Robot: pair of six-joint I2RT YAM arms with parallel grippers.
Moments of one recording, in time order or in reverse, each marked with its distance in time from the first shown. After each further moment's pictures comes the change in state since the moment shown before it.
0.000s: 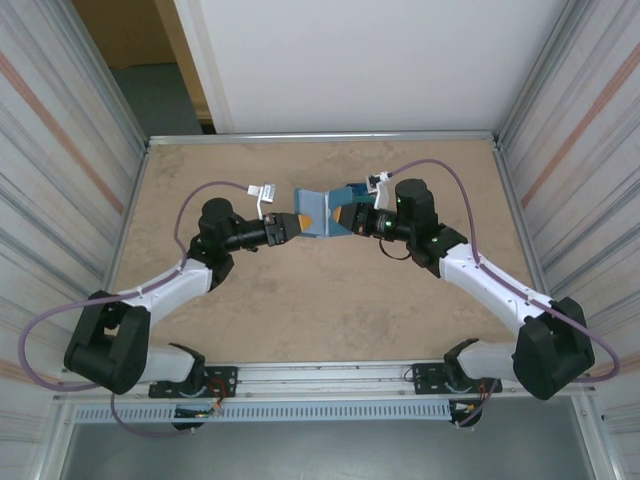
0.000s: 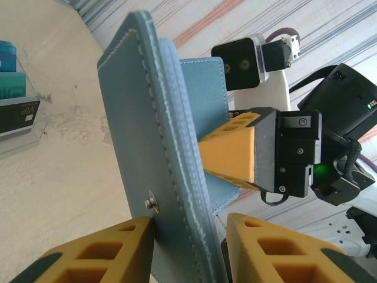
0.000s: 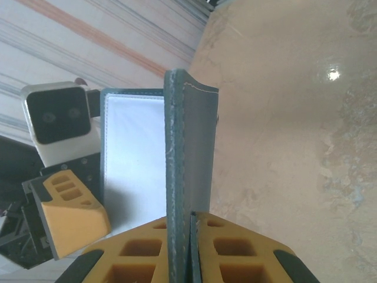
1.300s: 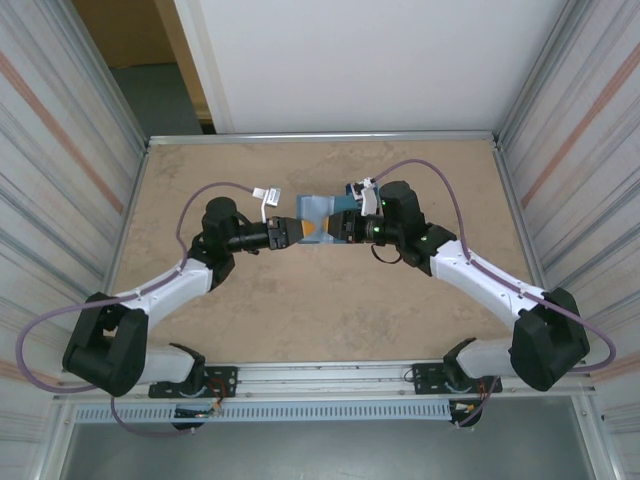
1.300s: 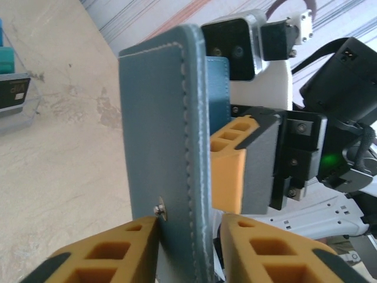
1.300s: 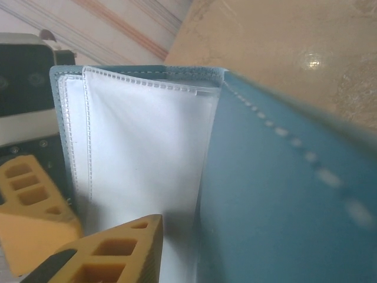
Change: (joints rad) left arm -0.019 -0.011 0.018 -0.088 0.037 0.043; right arm 0.074 0.046 0.042 -0.093 0.056 -0.128
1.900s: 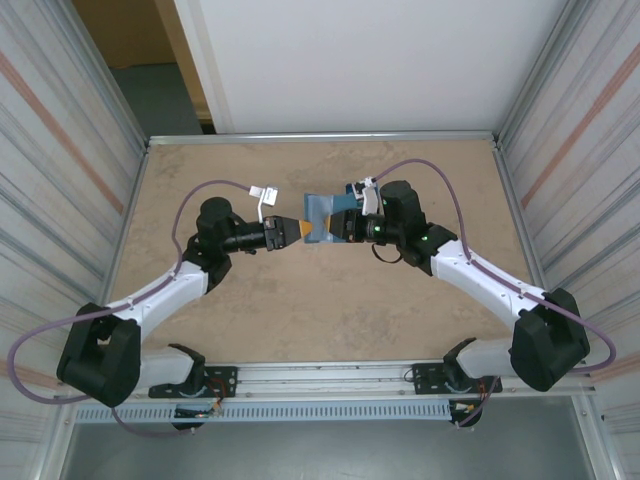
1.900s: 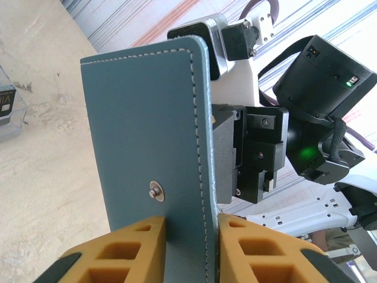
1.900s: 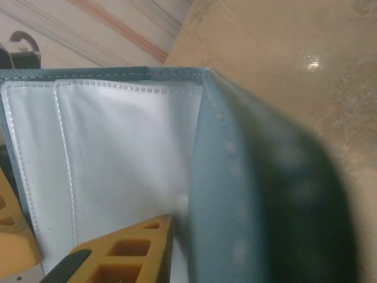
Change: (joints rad) left arm 0.002 -0.058 0.003 -0.027 0.006 0.015; right arm -0.008 -0.002 0.000 0.002 -0.001 0.004
